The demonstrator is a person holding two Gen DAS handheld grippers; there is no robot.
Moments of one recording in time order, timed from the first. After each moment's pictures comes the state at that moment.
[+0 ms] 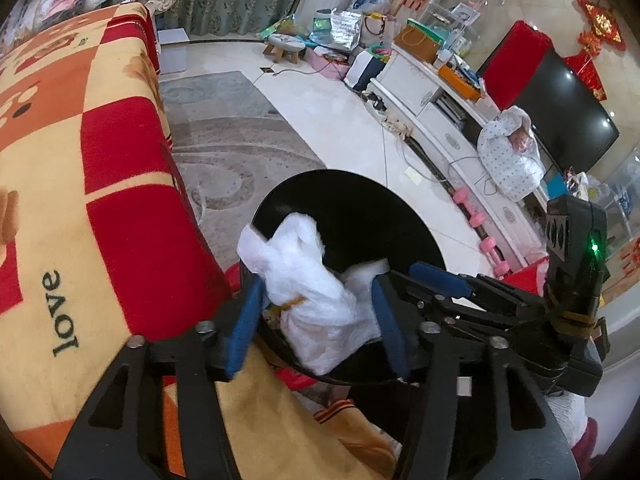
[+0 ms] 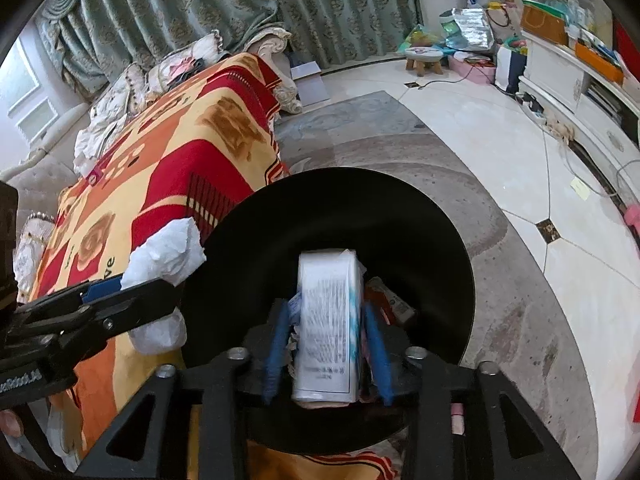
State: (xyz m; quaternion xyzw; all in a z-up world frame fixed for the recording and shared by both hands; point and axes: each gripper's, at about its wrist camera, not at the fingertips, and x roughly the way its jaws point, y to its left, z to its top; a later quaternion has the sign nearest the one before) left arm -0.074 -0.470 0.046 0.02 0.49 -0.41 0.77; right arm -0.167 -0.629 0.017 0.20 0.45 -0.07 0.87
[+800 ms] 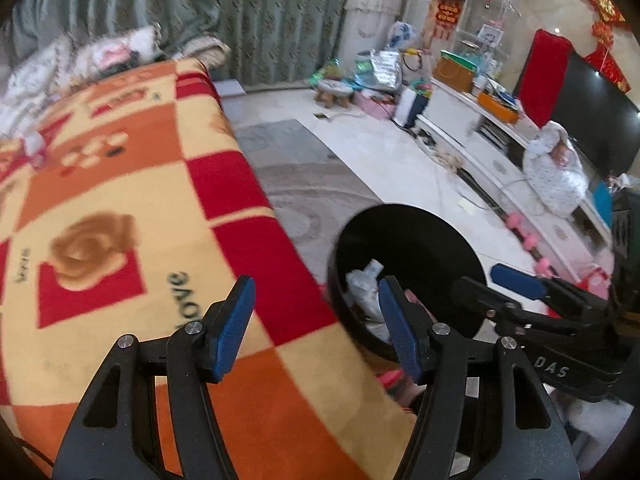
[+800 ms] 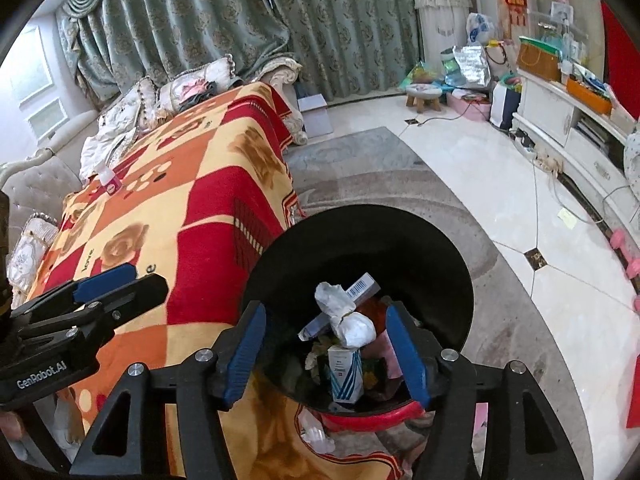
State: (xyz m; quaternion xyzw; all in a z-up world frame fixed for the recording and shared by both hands) left arm -0.104 -0.405 0.087 0.07 0.40 -0.32 0.86; right arm -0.190 -0.582 0.066 0.16 0.40 -0.09 0.90
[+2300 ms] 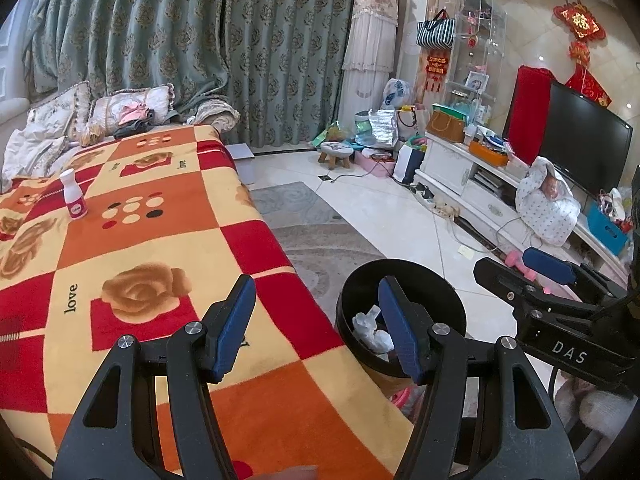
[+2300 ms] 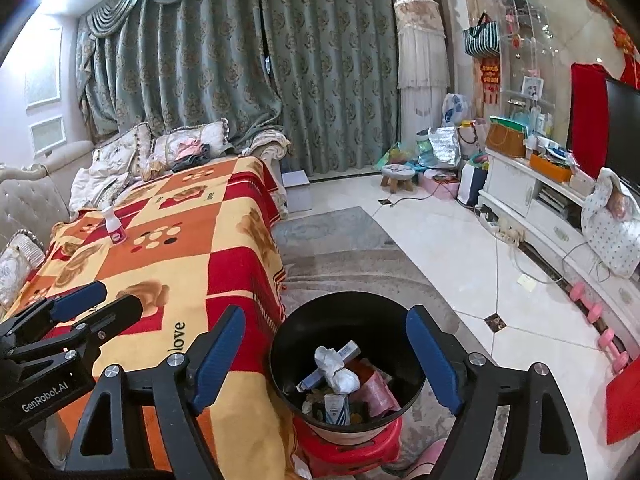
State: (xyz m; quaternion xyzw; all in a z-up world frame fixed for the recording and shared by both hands) left arm -0.142 -0.355 0.144 0.05 0.30 -0.33 0.90; right arm -0.228 -0.530 0.146 0.09 0.28 -0.16 0.94
